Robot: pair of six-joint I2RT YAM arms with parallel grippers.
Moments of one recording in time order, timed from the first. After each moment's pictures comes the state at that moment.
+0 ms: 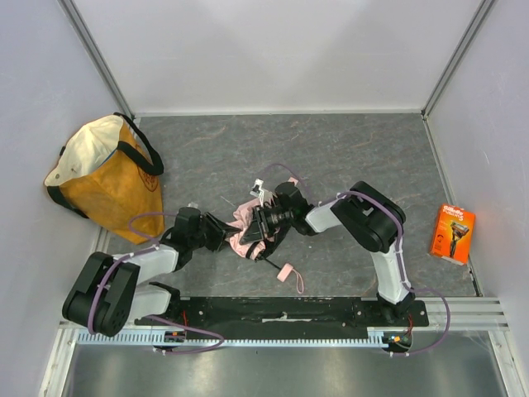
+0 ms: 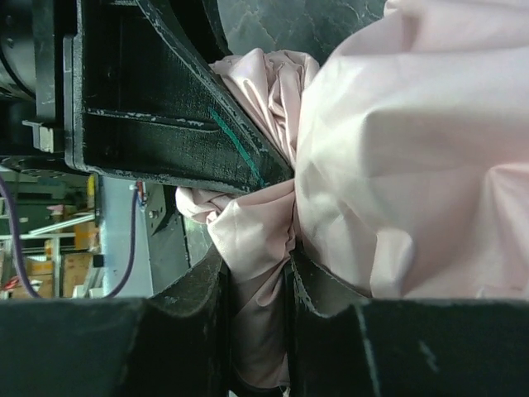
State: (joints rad) left arm -0.34 1.24 0.23 0.29 0.29 -1.23; right arm 0.76 2.10 0.94 0.64 -0.86 0.64
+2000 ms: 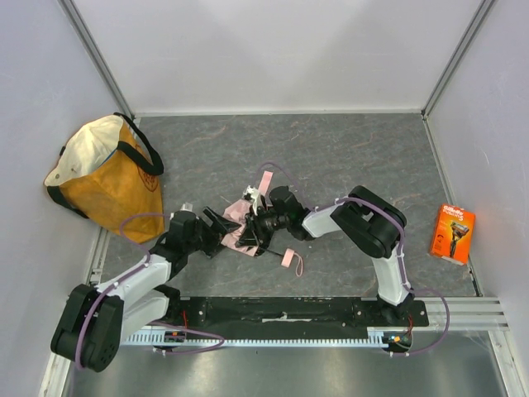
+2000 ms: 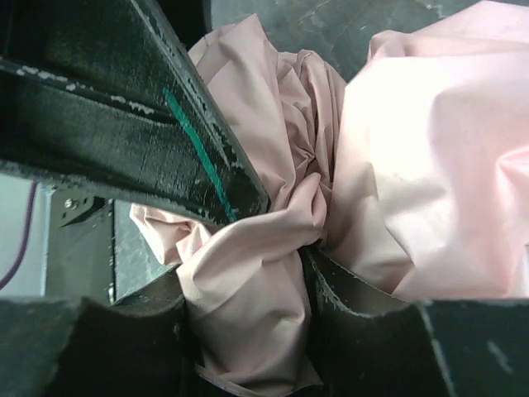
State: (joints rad) left arm -0.34 1.01 0.21 0.12 0.22 -1.19; right arm 0.84 2.04 0.94 0.58 -0.68 0.27
